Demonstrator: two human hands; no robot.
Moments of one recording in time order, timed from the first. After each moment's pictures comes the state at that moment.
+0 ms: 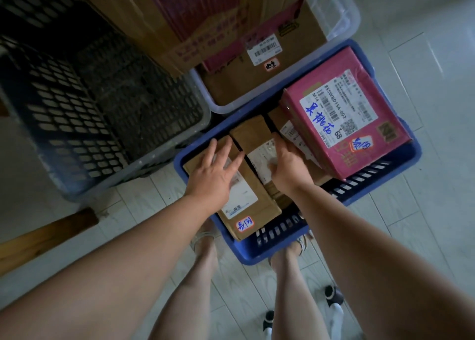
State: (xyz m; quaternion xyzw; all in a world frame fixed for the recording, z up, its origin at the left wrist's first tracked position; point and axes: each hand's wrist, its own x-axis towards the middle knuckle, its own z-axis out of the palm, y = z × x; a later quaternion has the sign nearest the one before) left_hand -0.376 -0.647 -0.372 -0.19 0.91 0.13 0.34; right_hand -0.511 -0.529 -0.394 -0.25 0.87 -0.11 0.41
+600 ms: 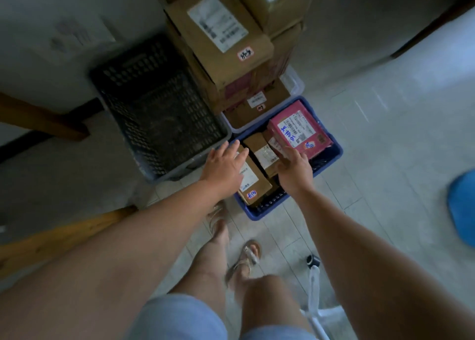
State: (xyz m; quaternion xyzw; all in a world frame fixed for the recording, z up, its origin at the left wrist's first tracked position) left_hand -0.340 -0.656 -0.107 -0.18 0.93 0.18 0.28; right_hand -0.443 -0.520 -0.120 -0.07 0.91 -0.25 0.34
